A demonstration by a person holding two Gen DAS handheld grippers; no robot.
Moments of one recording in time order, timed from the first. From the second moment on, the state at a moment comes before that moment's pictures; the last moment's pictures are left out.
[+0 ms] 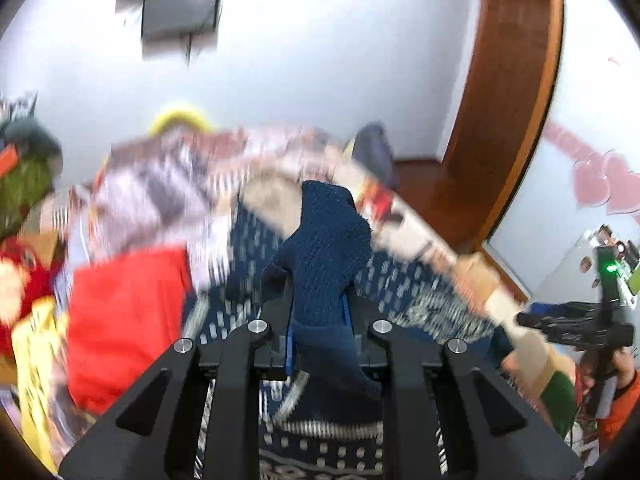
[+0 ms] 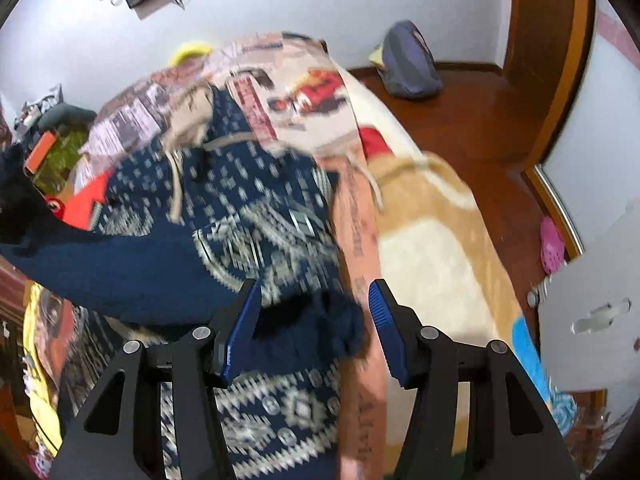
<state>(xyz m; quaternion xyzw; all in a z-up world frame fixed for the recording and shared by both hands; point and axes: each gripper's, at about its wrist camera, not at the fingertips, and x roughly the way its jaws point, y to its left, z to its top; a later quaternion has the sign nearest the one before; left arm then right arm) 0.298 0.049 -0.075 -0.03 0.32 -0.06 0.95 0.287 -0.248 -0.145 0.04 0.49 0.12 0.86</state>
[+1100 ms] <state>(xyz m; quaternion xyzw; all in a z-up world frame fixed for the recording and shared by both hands) 0.214 0.196 -0.265 -0.11 0.52 0.08 0.84 0.275 -0.263 -0.201 0.01 0.55 0.09 0.83</state>
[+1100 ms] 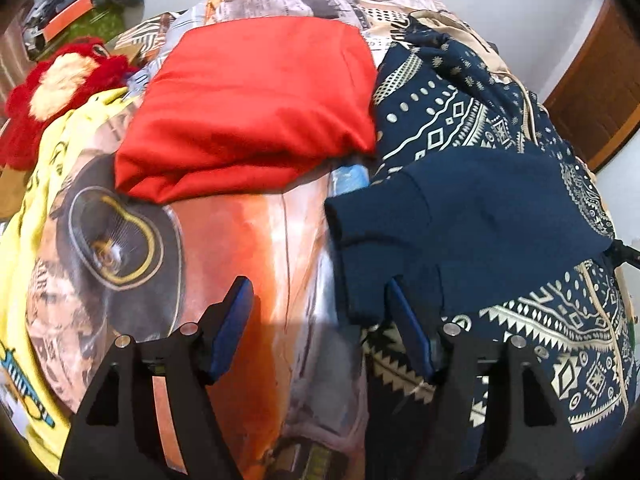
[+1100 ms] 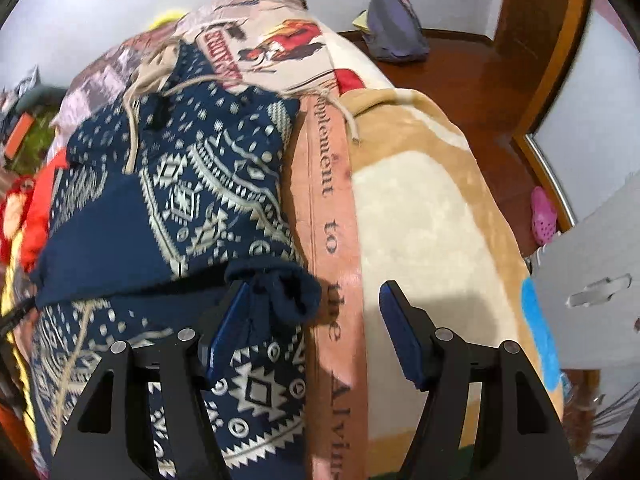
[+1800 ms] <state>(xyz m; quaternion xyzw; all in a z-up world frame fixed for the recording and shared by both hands) 0.231 0.178 -0.262 -0.08 0.53 0.09 0.84 0.302 -0.251 -0.223 -0.02 0.56 0.07 0.83</state>
